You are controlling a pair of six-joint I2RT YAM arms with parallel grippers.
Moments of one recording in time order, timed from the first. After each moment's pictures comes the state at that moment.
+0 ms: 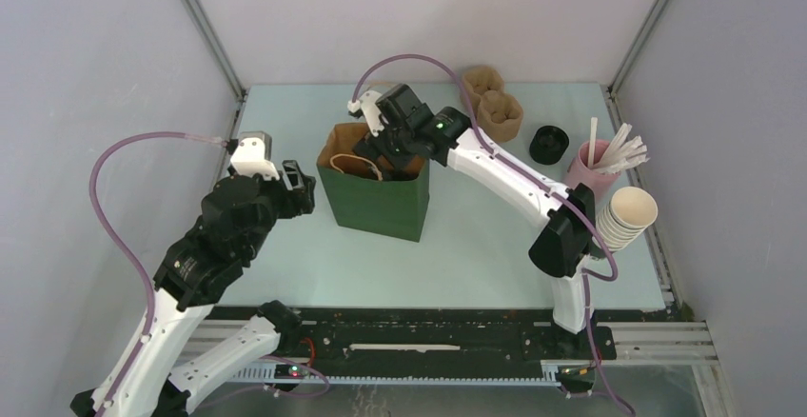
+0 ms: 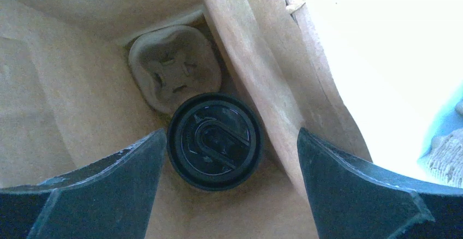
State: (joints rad) left arm -0.59 0.69 1.14 -0.79 -0.44 -0.32; right arm 0.84 1.99 2.04 -0.84 -0.01 -0.11
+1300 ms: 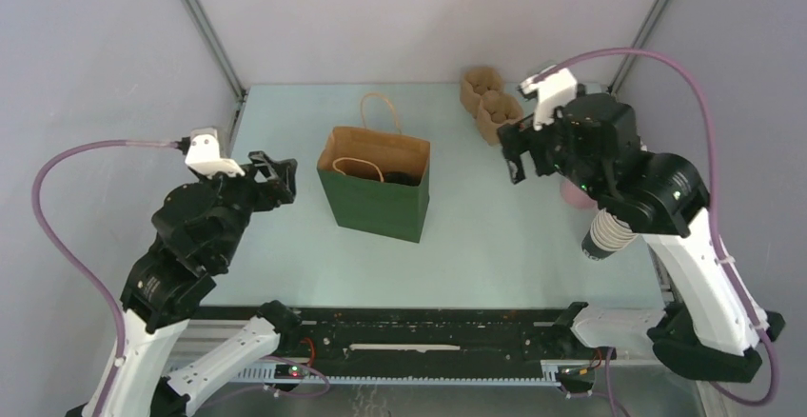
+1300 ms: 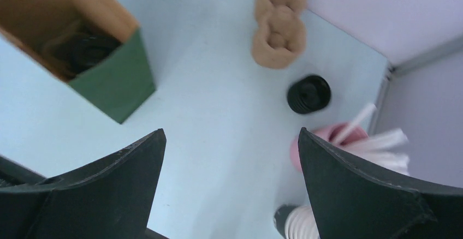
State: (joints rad) left arm -0.59 0.66 1.27 -0.76 -0.47 -0.32; right arm 0.78 1.21 1.86 -1.10 0.35 -0.07
